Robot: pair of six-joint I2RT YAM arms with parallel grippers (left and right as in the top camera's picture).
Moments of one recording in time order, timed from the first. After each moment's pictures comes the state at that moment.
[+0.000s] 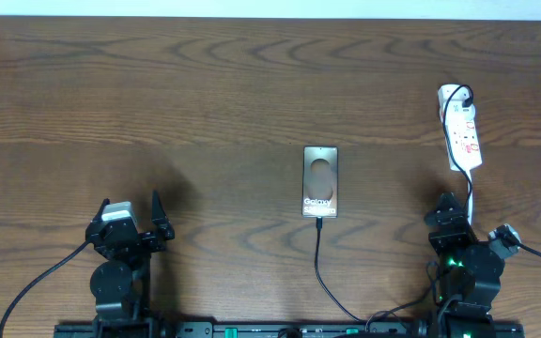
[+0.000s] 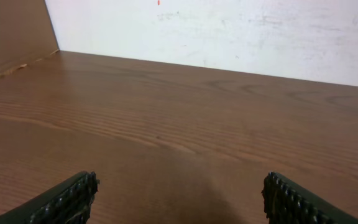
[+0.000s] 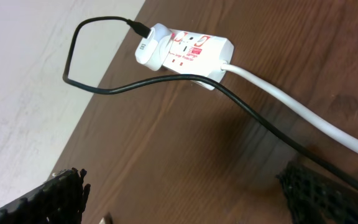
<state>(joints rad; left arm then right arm) 0.06 0.01 0.07 -0.22 -0.09 -0.07 -0.12 0.19 0.11 -0.34 0.15 0.94</state>
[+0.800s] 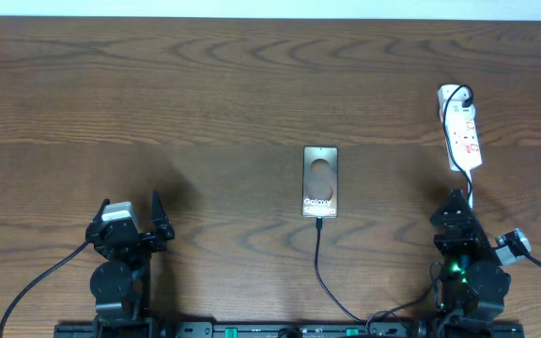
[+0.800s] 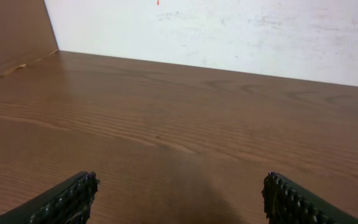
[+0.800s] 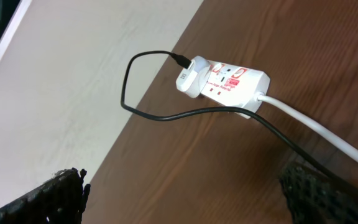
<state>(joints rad) 0.06 0.01 0.07 -0.22 -0.09 -0.07 -0.13 0.01 0.11 -0.33 0.15 0.92</state>
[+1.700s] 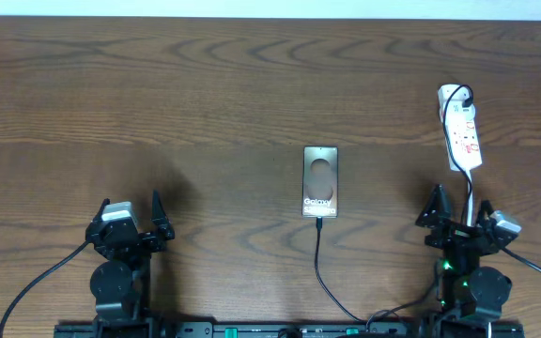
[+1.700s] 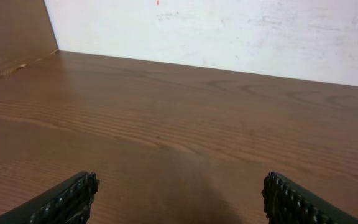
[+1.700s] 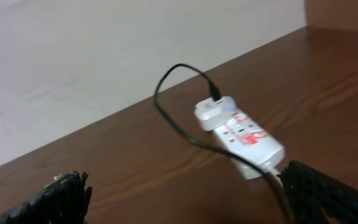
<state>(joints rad) 0.06 0.01 0.07 -0.22 -0.09 -0.07 -0.21 0.01 0.01 -0.07 -0.03 0.34</state>
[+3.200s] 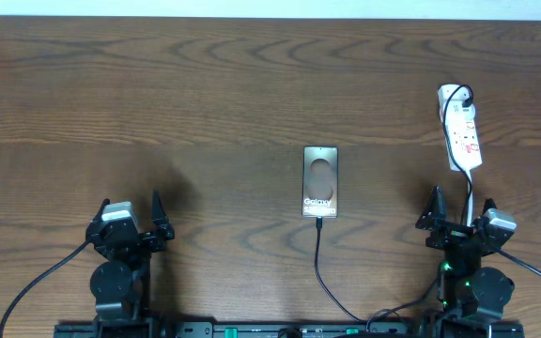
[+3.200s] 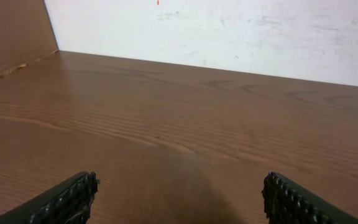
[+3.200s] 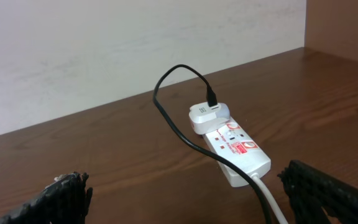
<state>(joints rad) 0.06 0.01 0.07 -0.22 -0.09 -0.07 -0.23 0.01 0.01 -0.07 -0.07 0.19</state>
